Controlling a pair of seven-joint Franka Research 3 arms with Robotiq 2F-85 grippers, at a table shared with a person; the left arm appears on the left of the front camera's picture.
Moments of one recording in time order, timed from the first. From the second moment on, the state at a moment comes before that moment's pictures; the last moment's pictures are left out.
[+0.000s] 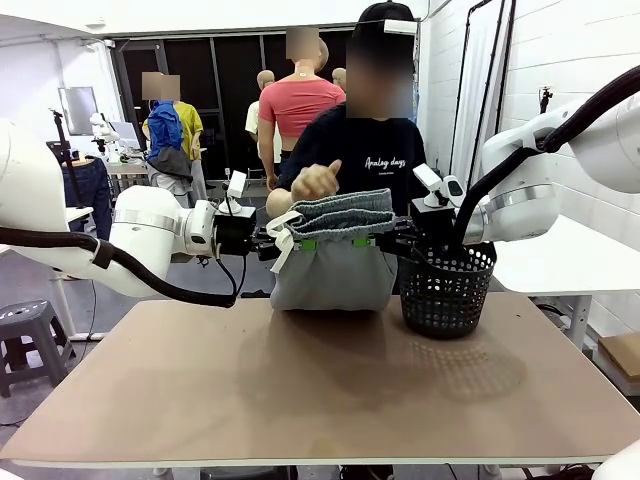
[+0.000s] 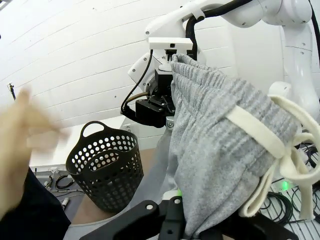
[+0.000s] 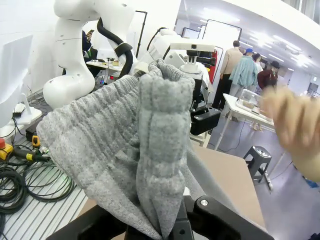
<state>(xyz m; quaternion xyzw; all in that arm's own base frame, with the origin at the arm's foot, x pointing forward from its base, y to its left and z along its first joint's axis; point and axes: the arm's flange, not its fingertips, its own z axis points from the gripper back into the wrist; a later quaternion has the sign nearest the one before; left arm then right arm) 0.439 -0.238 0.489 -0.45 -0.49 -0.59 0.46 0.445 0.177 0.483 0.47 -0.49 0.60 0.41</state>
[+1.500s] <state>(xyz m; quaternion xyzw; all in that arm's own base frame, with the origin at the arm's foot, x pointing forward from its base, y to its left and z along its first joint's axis) 0.439 -0.238 0.489 -0.45 -0.49 -0.59 0.46 0.445 0.177 0.483 0.47 -0.49 0.60 0.41</state>
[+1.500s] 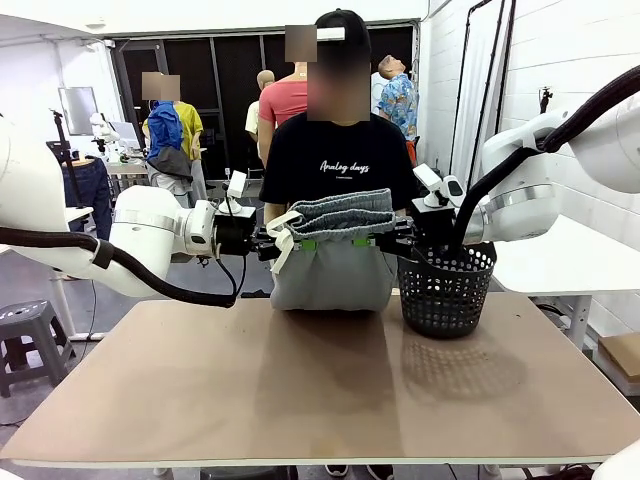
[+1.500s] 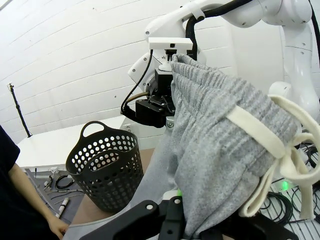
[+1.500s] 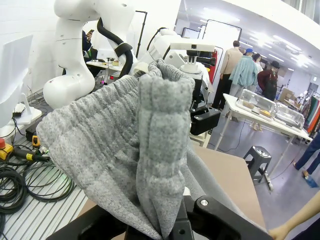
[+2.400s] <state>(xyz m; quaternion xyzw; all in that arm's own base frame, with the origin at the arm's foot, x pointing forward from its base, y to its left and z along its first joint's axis) 0.439 -0.238 0.489 -0.45 -0.49 -0.59 0.46 0.445 0.177 0.483 0.47 -0.49 0.60 0.41</state>
